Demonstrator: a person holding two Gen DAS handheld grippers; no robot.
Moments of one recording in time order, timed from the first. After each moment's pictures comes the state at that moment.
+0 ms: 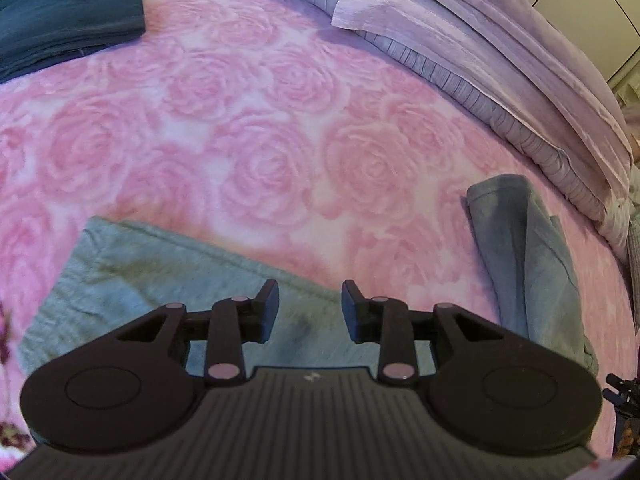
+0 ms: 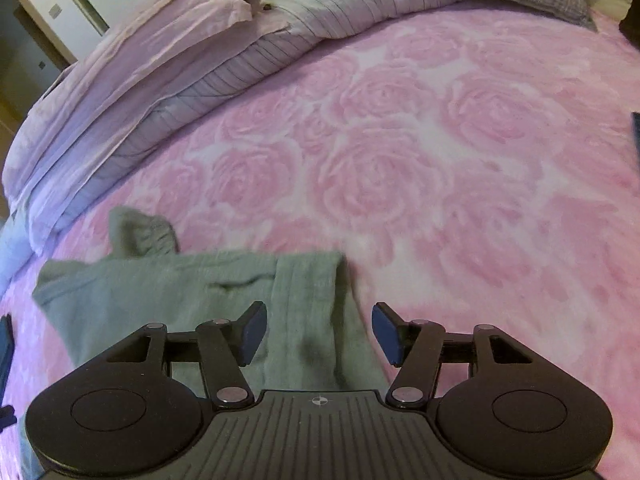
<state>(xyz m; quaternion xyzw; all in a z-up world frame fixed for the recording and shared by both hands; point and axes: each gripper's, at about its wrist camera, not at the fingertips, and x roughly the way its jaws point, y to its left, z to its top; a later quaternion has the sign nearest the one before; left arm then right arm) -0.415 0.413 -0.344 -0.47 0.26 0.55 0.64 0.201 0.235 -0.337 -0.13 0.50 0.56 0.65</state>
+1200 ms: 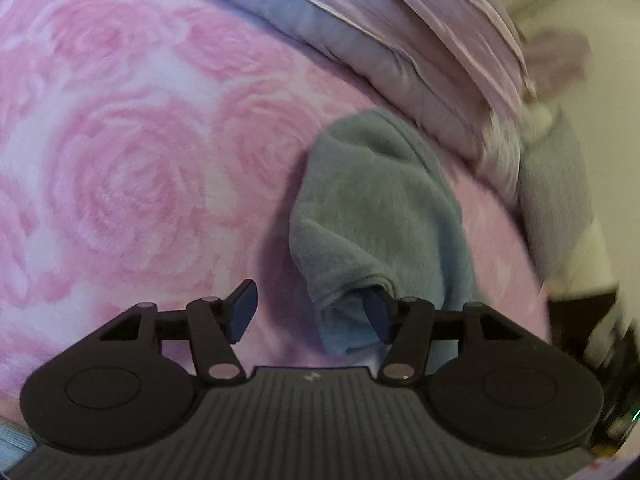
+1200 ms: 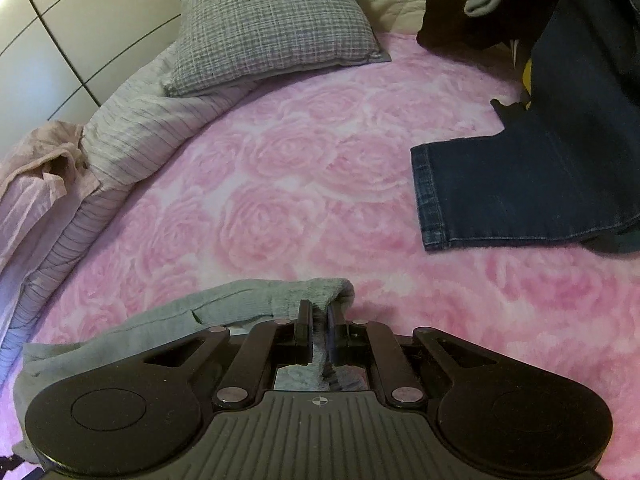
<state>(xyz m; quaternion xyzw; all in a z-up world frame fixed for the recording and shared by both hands) -0.151 0.477 -0.404 -0.49 0.25 0.35 0.76 0.337 0.169 -0.319 -0.02 0.47 0.38 0.80</state>
